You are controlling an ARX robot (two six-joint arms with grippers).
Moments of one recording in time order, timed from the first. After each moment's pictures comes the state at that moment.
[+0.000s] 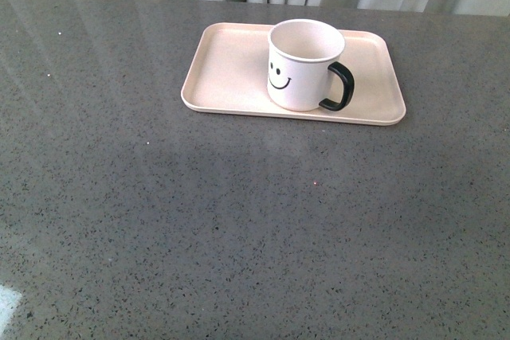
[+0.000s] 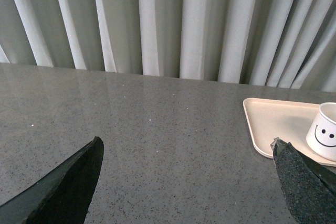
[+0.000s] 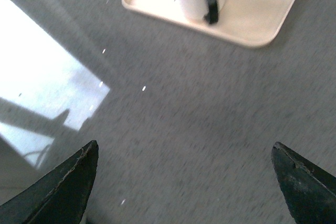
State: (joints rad) left arm 0.00 0.02 0.01 0.00 0.00 -0.01; right arm -0.22 0.82 0.43 -0.27 -0.54 -0.21
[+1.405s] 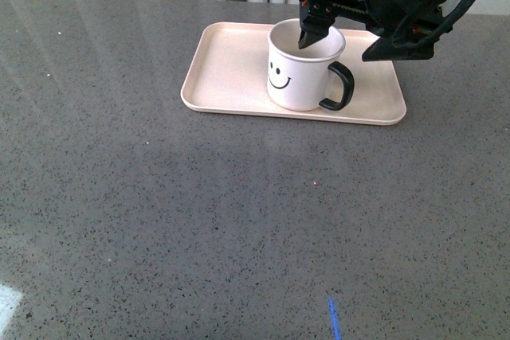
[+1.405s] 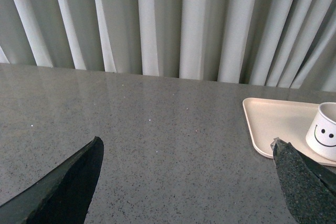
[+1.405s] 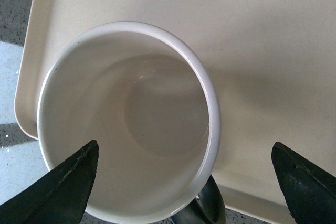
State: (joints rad) left arm 0.00 0.02 0.01 0.00 0.00 -0.01; right arm 0.15 2.15 1.53 -0.28 -0.12 0.24
